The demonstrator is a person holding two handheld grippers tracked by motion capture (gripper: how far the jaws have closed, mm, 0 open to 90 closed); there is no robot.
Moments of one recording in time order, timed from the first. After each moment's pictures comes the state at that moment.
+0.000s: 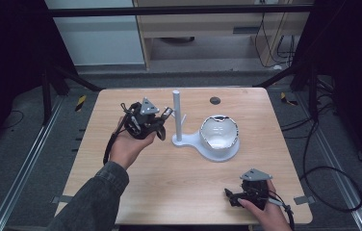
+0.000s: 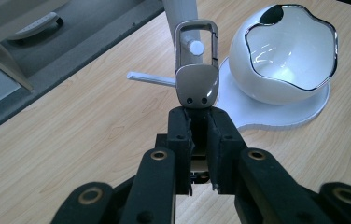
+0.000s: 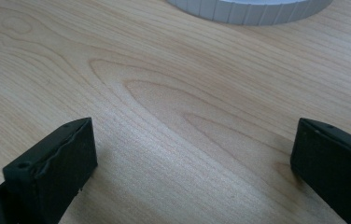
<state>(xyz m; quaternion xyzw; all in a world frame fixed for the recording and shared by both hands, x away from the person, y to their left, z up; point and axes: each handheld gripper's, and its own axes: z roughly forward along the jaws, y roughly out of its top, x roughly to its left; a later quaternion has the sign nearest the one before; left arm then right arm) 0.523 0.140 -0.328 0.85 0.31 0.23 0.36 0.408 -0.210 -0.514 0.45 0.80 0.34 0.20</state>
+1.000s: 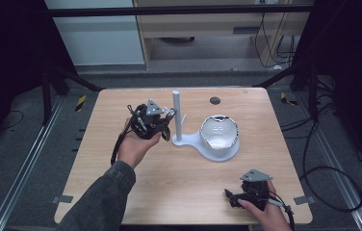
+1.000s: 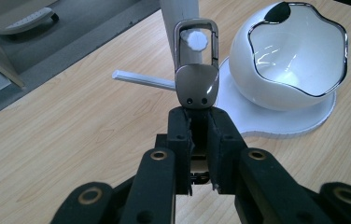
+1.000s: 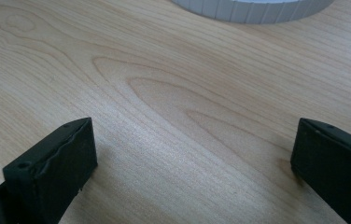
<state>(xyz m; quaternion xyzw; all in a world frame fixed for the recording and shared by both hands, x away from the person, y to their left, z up) 0.535 0.130 -0.348 0.84 0.32 0.23 0.37 0.406 -0.210 -0.514 0.45 0.80 0.34 0.20</state>
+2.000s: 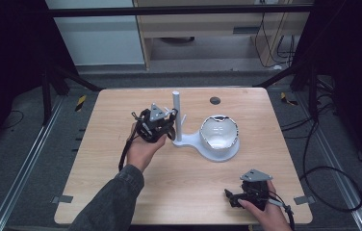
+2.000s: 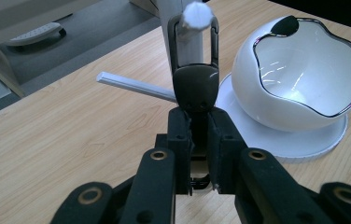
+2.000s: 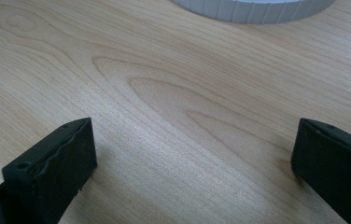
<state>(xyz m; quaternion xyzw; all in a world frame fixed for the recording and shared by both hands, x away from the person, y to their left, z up) 0.539 0.120 -0.375 0.82 0.33 0.24 0.40 0.407 -0.210 -0.514 0.45 0.80 0.34 0.20</state>
